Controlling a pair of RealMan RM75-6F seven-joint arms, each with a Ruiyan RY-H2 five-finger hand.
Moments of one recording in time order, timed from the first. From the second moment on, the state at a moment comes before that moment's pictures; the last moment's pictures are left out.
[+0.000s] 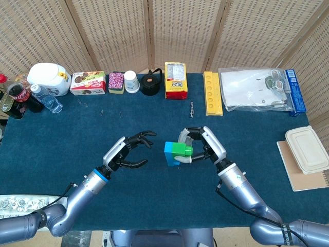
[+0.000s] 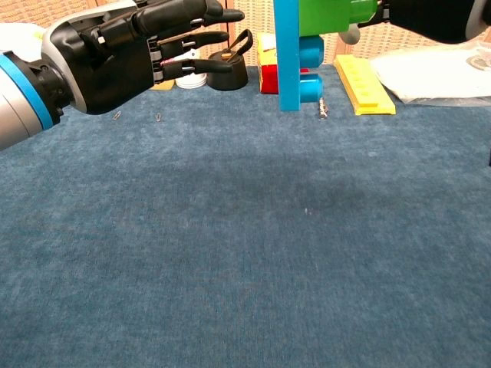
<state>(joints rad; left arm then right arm) -0.65 -1.52 -0.23 -1.70 1.50 1.03 -1.07 0.64 -1.30 0.32 -1.91 -1.28 1.03 0.76</state>
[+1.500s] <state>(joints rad) -0.72 -1.63 -0.26 -1.69 1.42 1.04 -0.89 0.65 -1.32 0.34 -1.93 -1.26 1.00 0.69</state>
